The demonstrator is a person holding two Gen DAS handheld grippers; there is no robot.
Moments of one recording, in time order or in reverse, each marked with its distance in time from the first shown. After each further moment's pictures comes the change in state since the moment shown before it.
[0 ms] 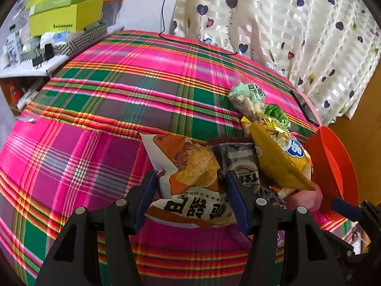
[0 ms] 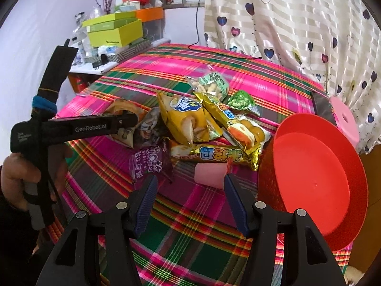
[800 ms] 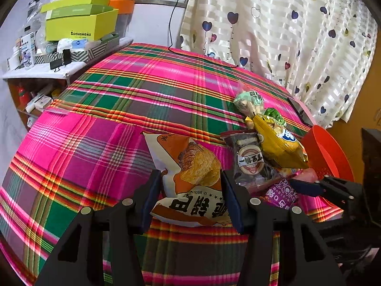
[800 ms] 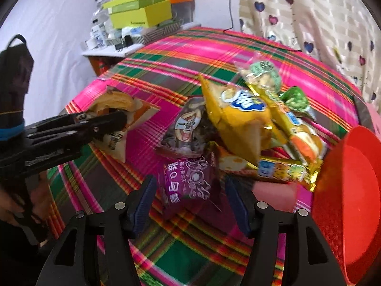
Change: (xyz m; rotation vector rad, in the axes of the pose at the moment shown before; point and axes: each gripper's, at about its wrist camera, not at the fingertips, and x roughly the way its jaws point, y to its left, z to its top) left arm -0.044 0.029 -0.027 -0.002 -0.086 -0.003; right arm 0.062 0.033 0.020 -0.086 0.098 0.153
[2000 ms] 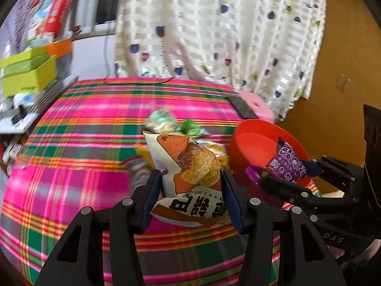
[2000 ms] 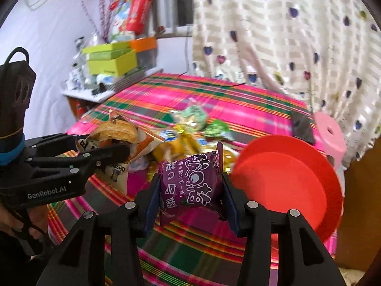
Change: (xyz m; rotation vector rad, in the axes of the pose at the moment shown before) left arm -0.037 -0.136 0.011 0.256 -0.063 -0.172; right arm -0.131 -0.057 -0.044 0.124 -0.275 -0.197
